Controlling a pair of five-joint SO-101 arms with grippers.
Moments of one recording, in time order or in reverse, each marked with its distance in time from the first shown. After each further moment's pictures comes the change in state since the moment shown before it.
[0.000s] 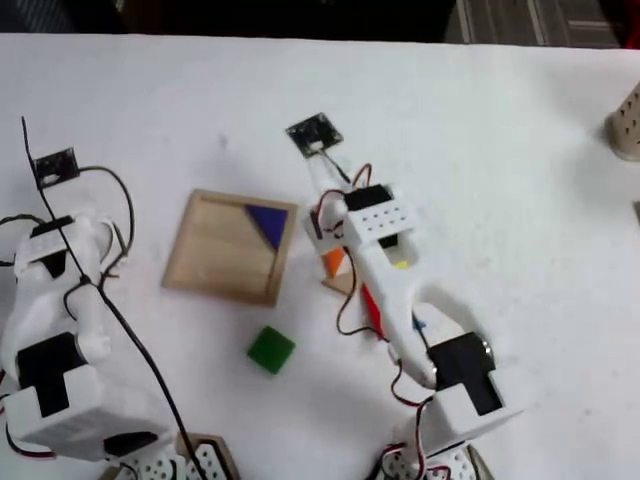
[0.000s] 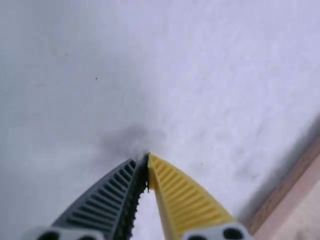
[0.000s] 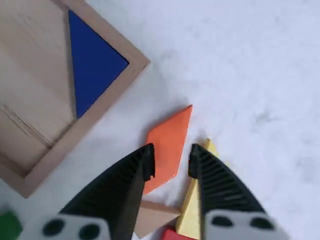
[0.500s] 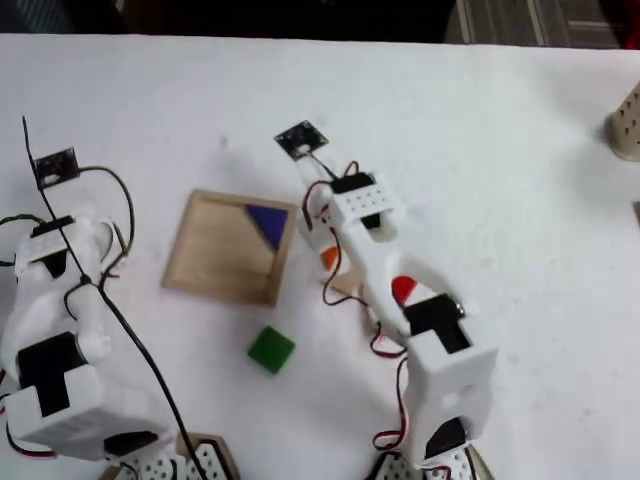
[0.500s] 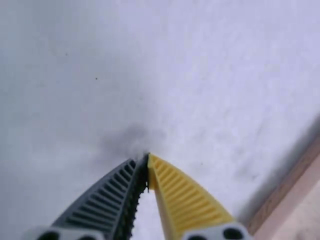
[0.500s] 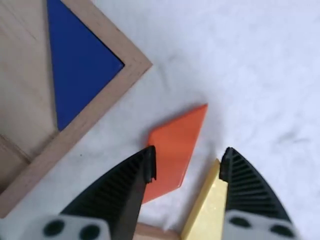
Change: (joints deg) left arm 0.0 0.0 0.0 0.0 0.0; right arm 0.1 17.4 -14.2 5.8 1.8
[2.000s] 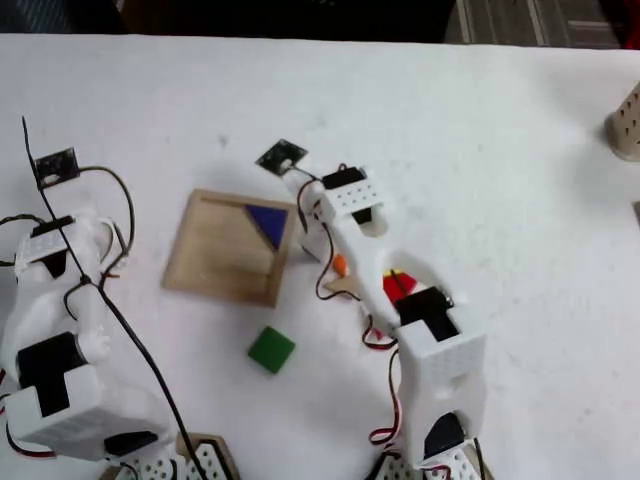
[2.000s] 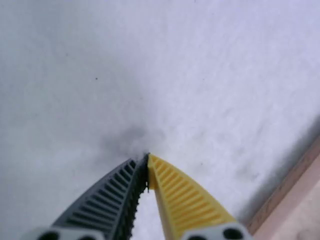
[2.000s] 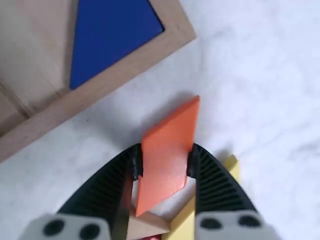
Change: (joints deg) left arm 0.0 0.0 0.0 0.0 0.0; right arm -1.6 2.2 -3.0 7.1 12.8
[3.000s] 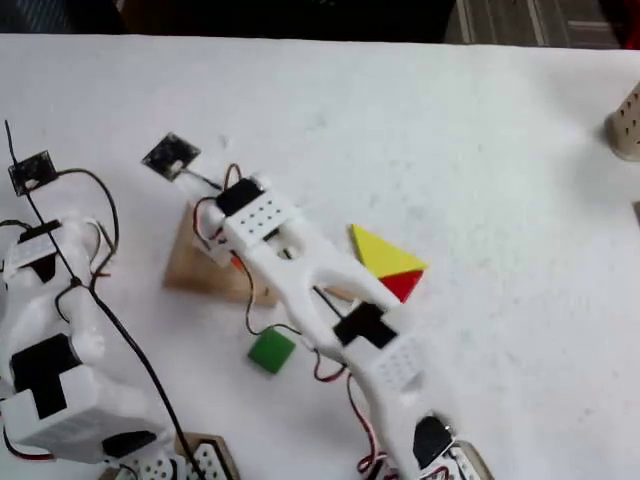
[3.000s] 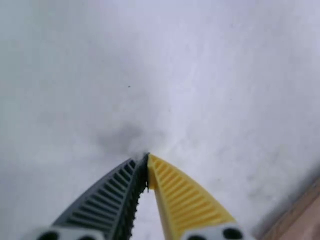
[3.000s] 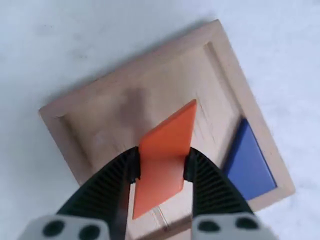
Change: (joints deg) left arm -3.1 0.0 0.0 -2.4 3.6; right arm -19.8 8.5 -22.7 0.7 -15.3
